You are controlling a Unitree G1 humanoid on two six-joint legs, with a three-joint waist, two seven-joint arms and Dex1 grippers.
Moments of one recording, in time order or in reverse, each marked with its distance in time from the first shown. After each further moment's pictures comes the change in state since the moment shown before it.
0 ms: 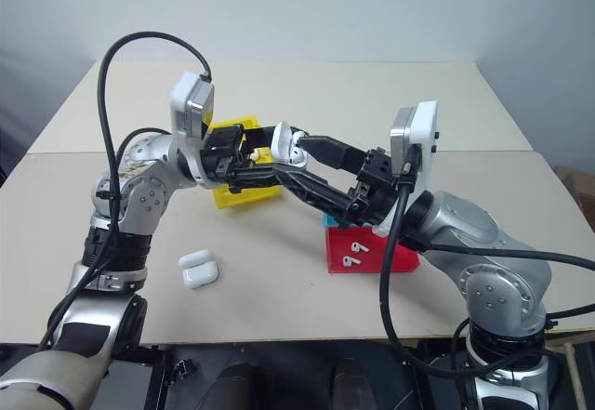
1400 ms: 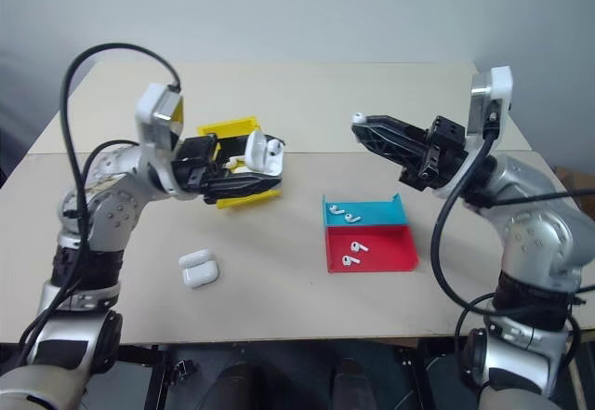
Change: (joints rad) left arm 0.076 0.087 0.025 -0.109 -0.071 0.032 0.029; right arm -0.123 0.040 -0.282 0.242 -0.079 0.166 0.299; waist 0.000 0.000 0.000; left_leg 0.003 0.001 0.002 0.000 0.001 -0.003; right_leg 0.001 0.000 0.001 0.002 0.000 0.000
